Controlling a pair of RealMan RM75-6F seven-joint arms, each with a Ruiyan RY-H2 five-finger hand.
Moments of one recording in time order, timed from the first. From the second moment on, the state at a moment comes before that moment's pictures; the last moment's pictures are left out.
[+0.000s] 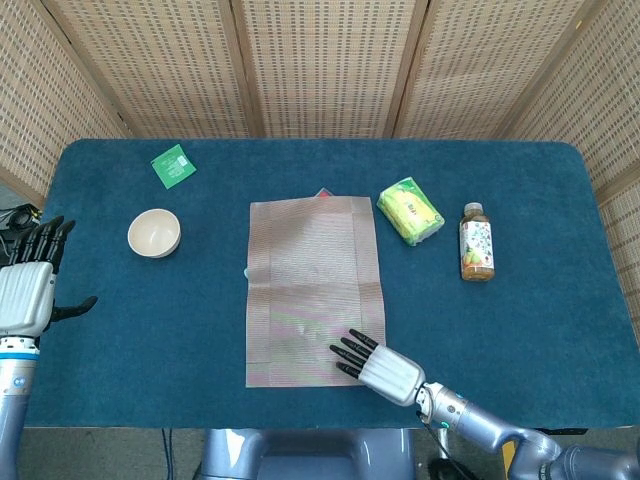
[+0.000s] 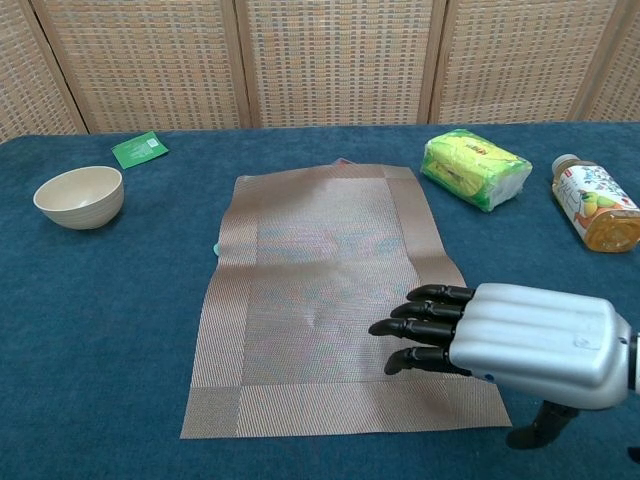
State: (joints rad) left arm -0.32 -1.05 -0.14 -1.90 1.17 1.40 0.27; right arm 0.59 -1.48 -0.06 -1.48 -1.89 0.92 -0.29
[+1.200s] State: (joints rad) left arm -0.32 -1.04 -0.15 -1.91 1.19 1.35 0.26; right arm 0.68 -1.59 -0.05 -1.26 -1.86 1.06 -0.15
